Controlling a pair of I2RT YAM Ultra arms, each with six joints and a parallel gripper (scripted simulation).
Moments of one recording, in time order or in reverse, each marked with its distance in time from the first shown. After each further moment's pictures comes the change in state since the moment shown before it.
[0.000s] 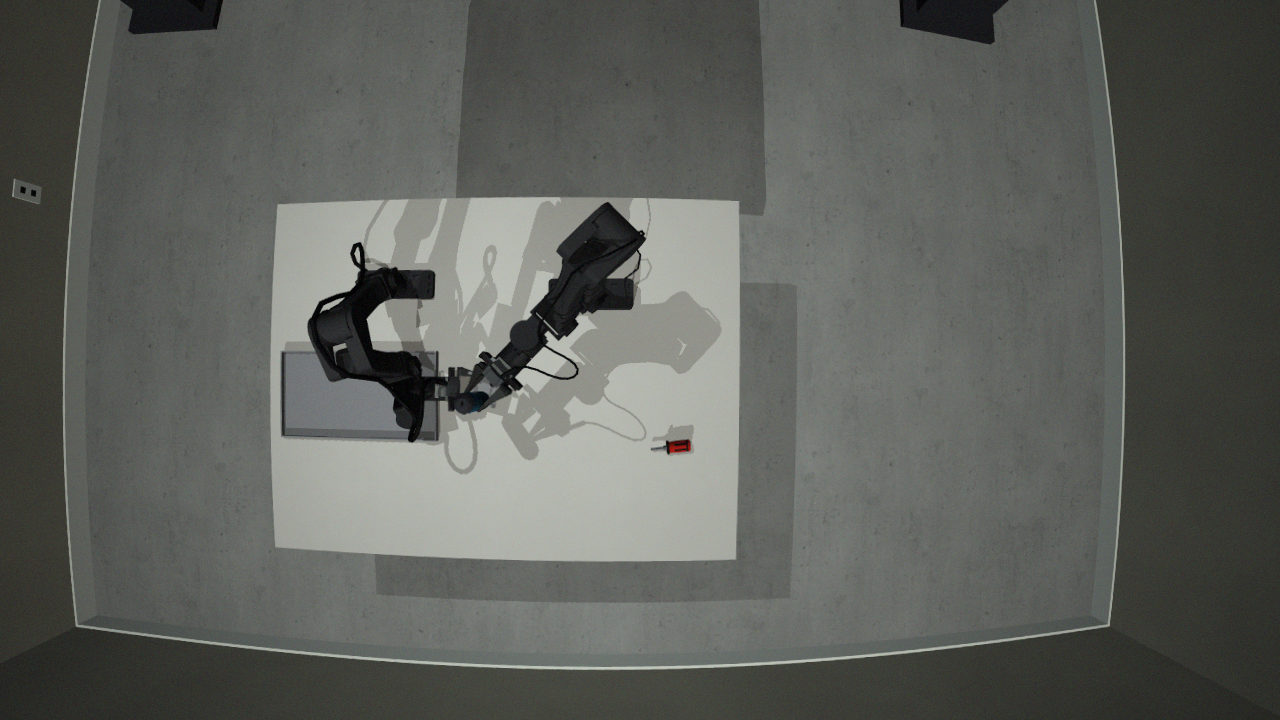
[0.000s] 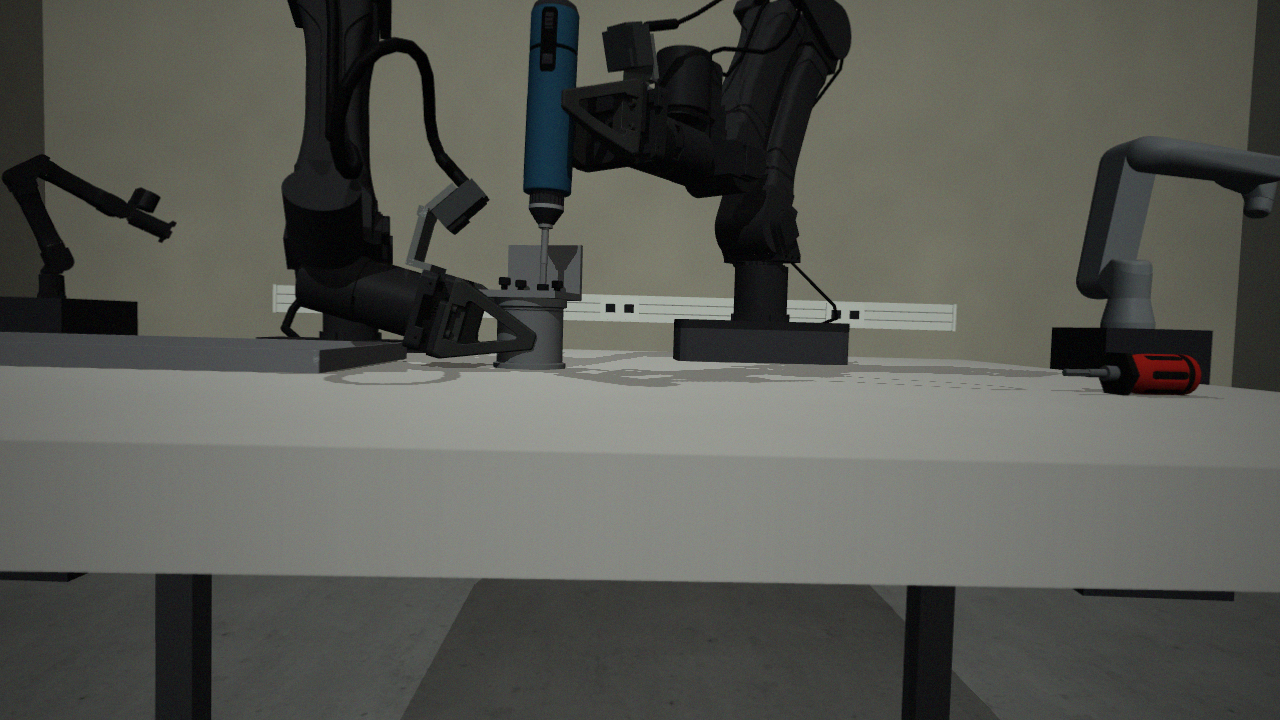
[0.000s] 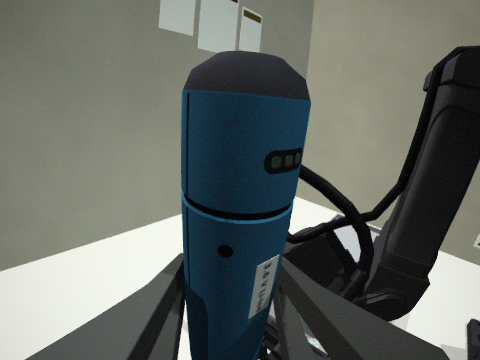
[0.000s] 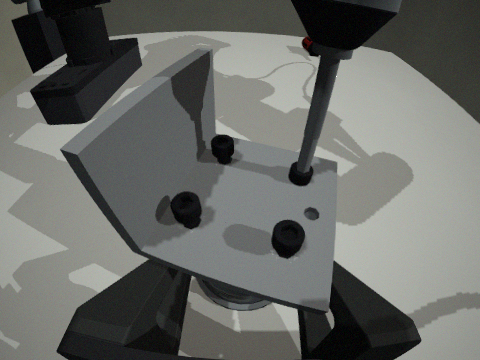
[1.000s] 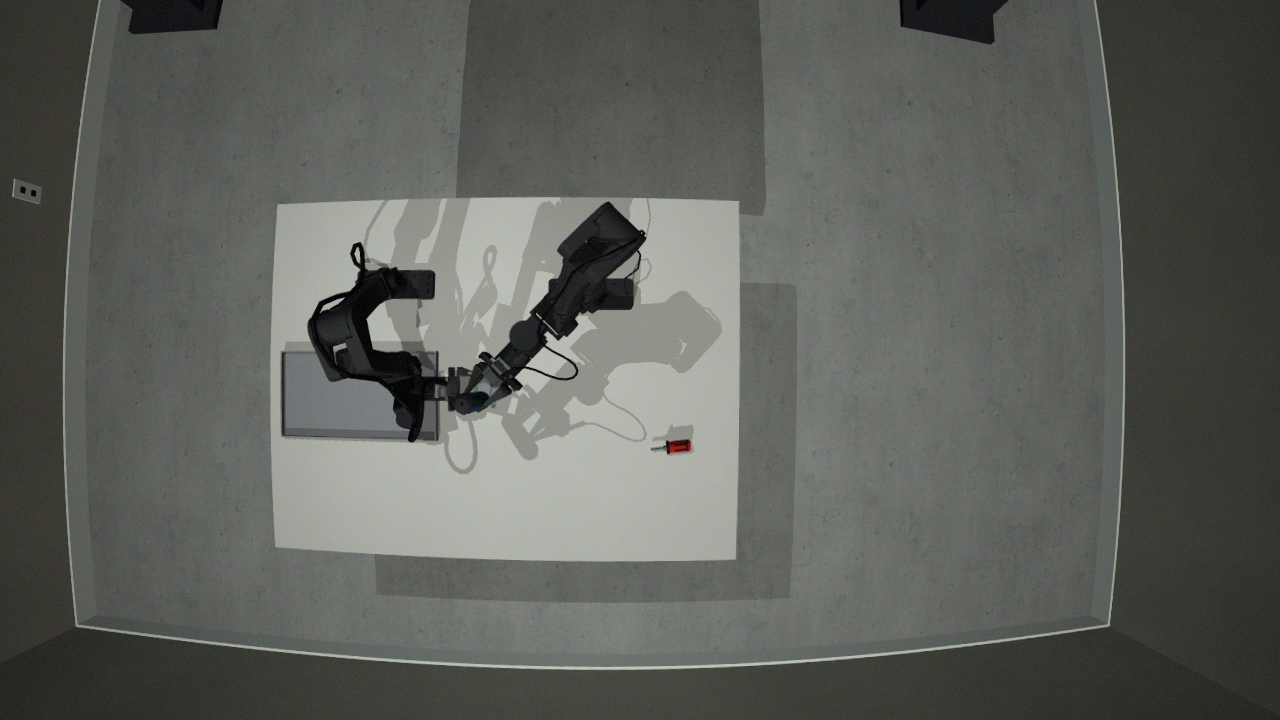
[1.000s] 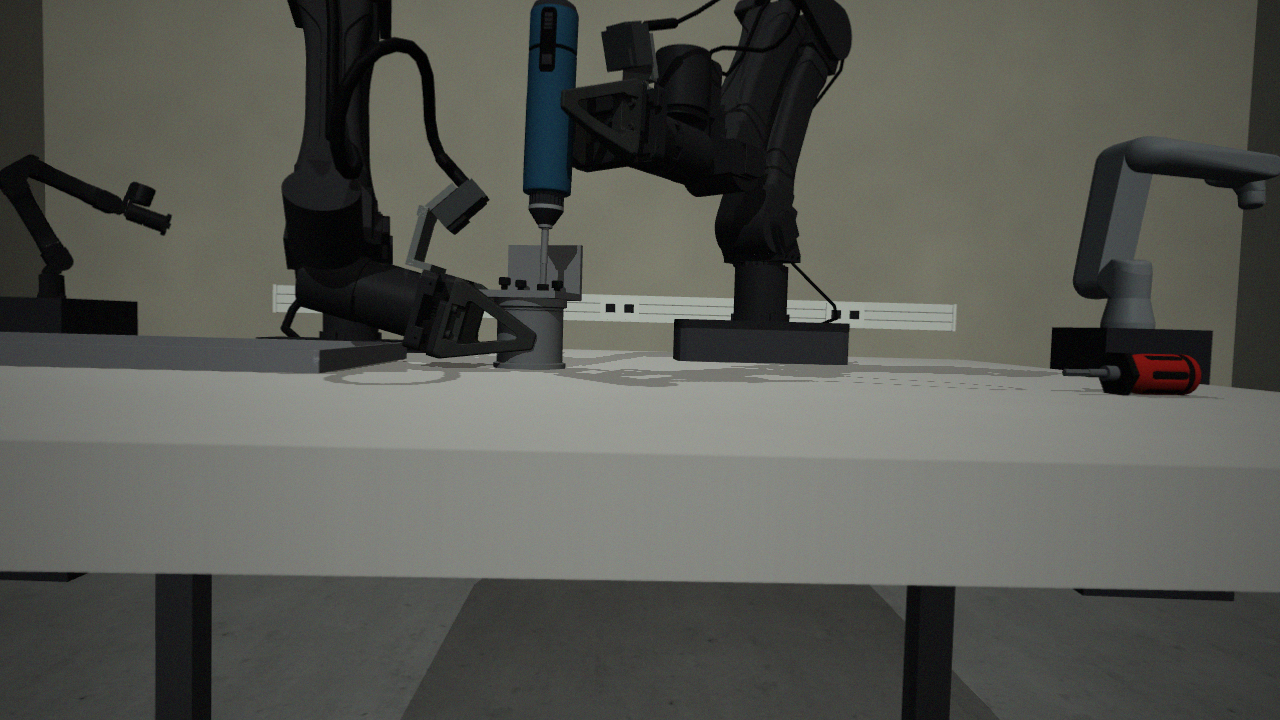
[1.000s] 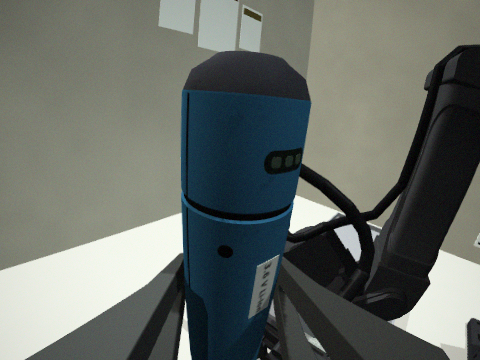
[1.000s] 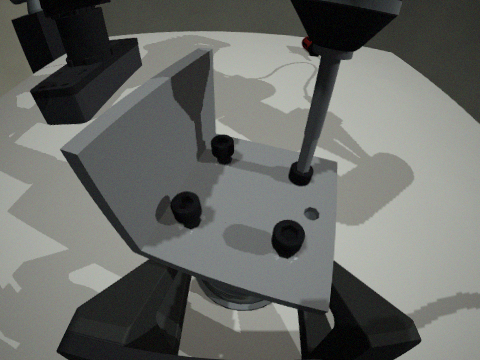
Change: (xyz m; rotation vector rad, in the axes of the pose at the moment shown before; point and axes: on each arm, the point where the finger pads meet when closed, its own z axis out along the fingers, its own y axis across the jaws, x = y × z) left arm 0.000 0.000 0.001 0.000 0.006 0.000; right arm 0.000 0.000 0.000 0.000 0.000 0.000
